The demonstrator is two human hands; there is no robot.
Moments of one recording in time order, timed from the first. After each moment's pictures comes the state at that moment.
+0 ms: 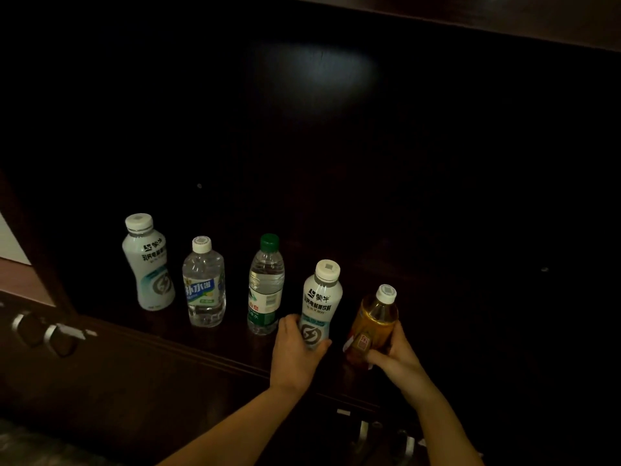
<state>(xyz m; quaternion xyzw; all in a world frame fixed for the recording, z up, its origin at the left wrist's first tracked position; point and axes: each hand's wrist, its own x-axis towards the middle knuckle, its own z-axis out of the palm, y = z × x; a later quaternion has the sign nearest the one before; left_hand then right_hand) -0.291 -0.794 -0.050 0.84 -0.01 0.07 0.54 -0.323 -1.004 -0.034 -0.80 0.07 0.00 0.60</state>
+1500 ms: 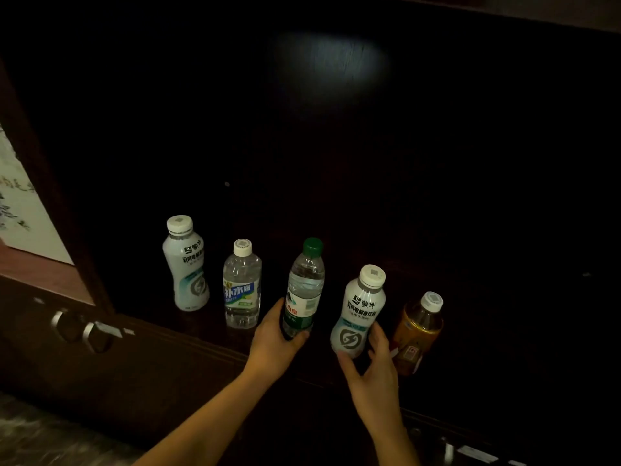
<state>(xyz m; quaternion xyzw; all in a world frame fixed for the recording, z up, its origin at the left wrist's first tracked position) -0.259 -0.683 -0.043 0.84 -0.04 0.03 0.53 -0.342 -0.860 -0.037 -0.84 0.11 -0.14 0.52</state>
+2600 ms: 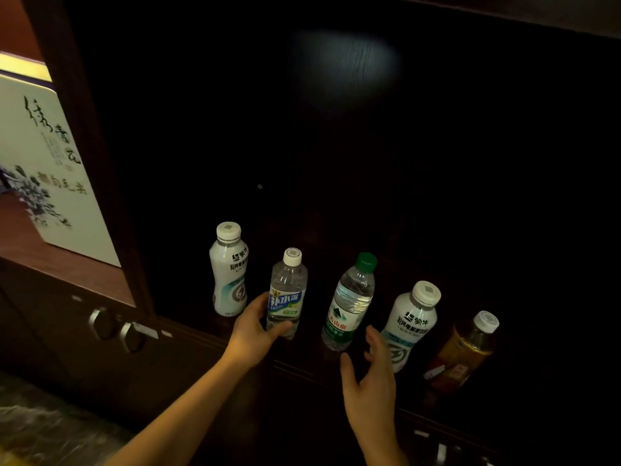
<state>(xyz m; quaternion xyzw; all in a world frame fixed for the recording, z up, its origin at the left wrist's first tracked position) -0.219 -0.570 -0.047 0.80 -0.04 0.00 0.59 -0.325 -0.775 -0.043 -0.86 0.11 -0.20 0.46</state>
